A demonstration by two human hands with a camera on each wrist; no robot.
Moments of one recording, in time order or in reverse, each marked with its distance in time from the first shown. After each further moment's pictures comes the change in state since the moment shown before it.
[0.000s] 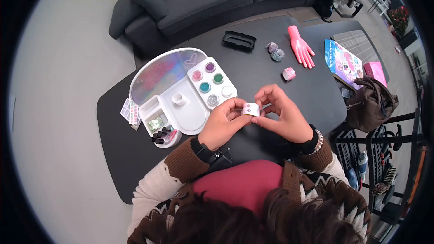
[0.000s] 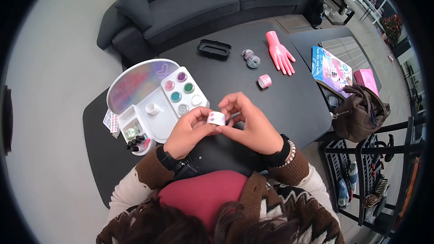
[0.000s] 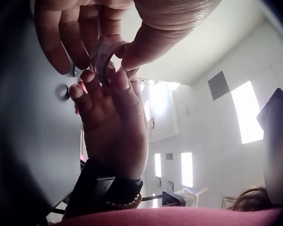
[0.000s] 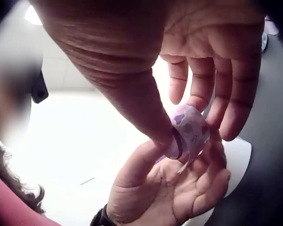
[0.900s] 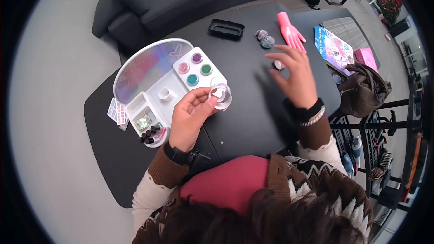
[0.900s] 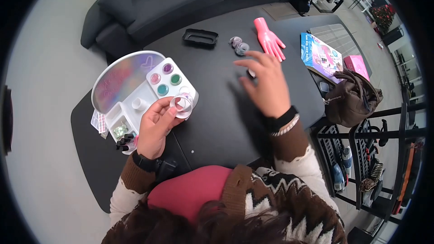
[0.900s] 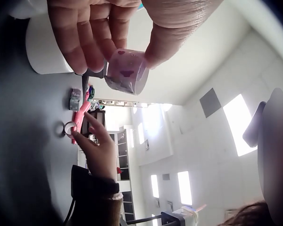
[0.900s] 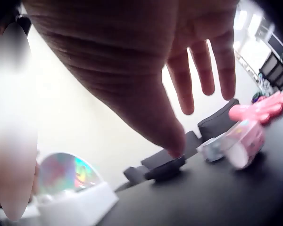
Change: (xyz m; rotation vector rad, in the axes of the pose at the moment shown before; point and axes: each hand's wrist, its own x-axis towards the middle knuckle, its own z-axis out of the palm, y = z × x) left_hand -0.024 0.011 -0.026 -0.033 0.217 0.176; right_hand 0.022 0.008 -0.055 -1.093 0.380 -0.210
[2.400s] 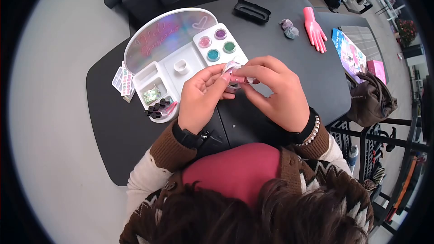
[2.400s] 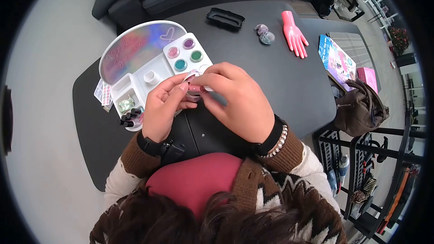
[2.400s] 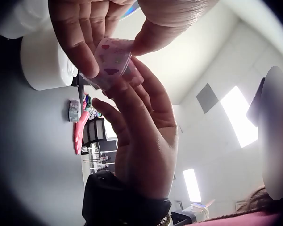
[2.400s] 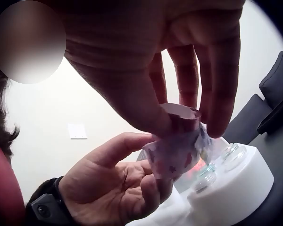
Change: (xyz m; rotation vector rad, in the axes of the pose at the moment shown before) left_hand -0.011 0.008 -0.005 0.089 0.040 0.044; right_hand 0.000 -0.115 0.014 0.558 -0.144 -0.167
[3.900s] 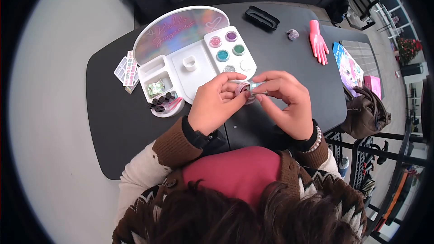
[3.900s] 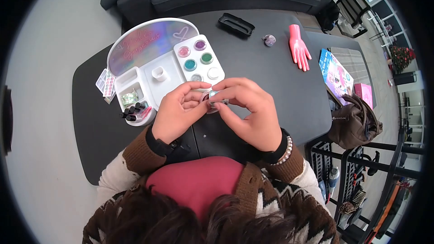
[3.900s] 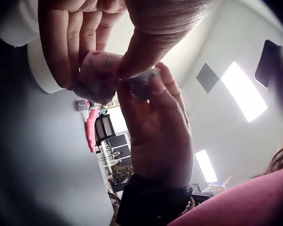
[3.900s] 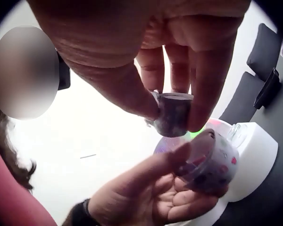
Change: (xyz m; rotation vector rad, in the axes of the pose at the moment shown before) left_hand -0.008 -0.007 0.005 0.065 -0.084 -0.059; right_hand -0.020 0.003 -0.004 0.326 -0.045 0.129
